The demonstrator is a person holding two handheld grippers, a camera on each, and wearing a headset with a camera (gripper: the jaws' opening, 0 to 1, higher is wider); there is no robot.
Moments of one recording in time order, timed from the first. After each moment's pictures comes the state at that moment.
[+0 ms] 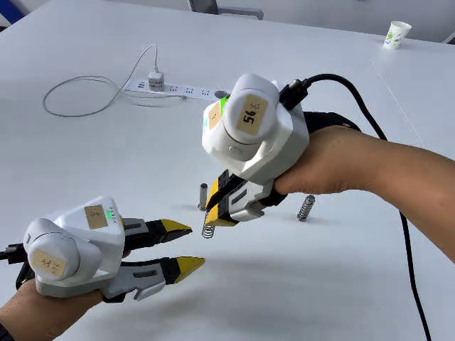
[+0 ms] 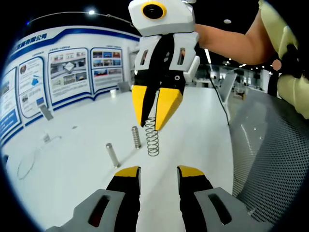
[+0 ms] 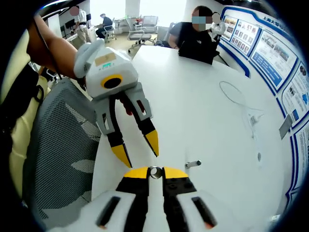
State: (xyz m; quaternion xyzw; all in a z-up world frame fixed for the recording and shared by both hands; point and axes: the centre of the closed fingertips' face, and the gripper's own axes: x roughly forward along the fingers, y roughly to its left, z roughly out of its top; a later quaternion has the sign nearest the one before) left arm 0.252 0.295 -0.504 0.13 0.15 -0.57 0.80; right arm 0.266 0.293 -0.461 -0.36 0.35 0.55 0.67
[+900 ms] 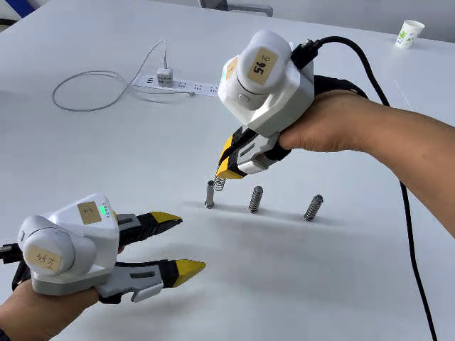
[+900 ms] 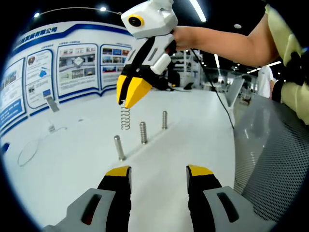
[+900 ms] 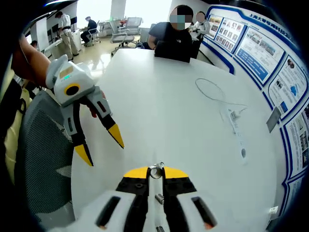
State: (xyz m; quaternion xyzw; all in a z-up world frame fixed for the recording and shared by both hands) left arm 0.256 0.306 -0.507 0.10 0.16 -0.55 0.81; right arm 0.338 0.282 -0.449 -0.36 0.34 0.49 0.72
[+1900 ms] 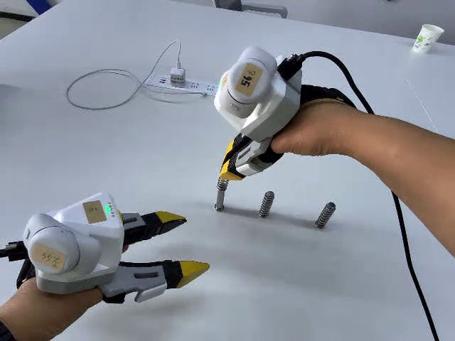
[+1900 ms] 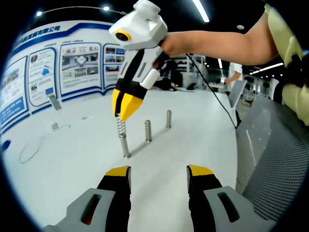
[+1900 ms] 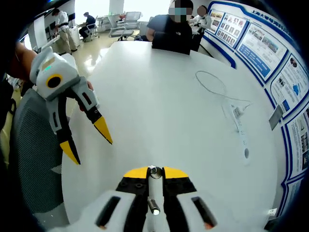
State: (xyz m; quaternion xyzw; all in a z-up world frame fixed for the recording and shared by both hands) left arm 0.262 0.316 -0.508 0.10 0.16 -0.54 0.82; right arm 0.352 0.290 -0.478 -0.37 0.36 0.49 0.70
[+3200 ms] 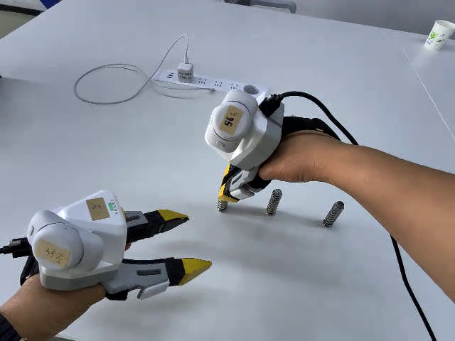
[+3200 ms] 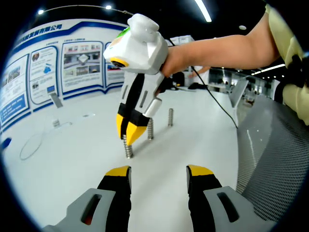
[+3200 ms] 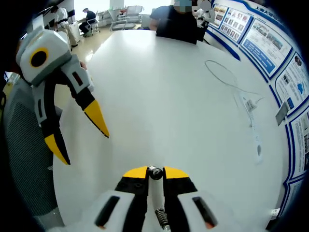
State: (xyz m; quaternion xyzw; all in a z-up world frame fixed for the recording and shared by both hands) left arm 0.264 0.321 -0.512 0.10 0.17 -0.53 0.82; right arm 0.350 0.297 -0.529 -0.38 0.38 0.48 0.69
